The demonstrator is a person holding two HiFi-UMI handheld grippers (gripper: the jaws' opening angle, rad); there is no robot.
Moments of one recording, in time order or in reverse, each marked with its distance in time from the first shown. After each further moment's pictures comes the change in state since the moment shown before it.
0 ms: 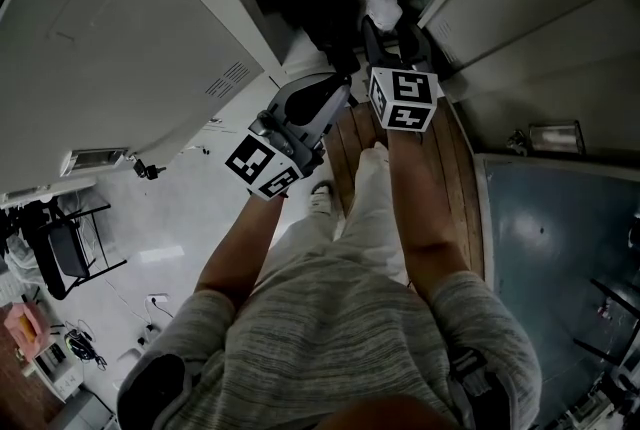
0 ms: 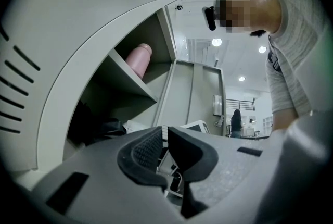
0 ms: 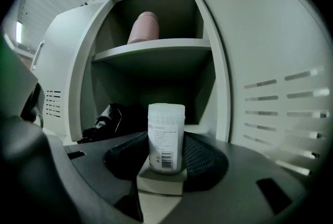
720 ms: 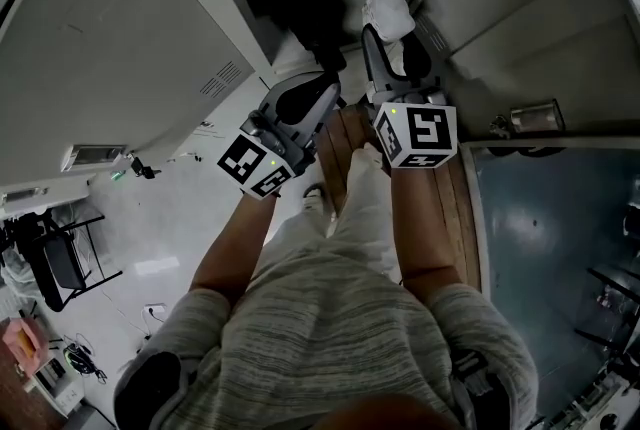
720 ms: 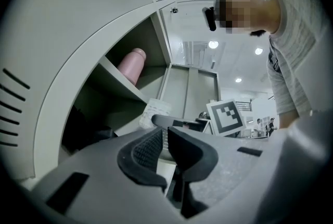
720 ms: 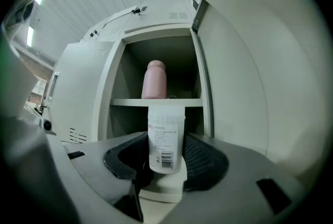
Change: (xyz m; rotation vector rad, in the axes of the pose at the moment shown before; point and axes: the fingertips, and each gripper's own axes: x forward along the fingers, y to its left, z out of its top) left arm -0.001 -0.014 0.016 0.013 -0.022 -0.031; right arm -0.080 0.016 0.088 -0.015 -0.181 0.024
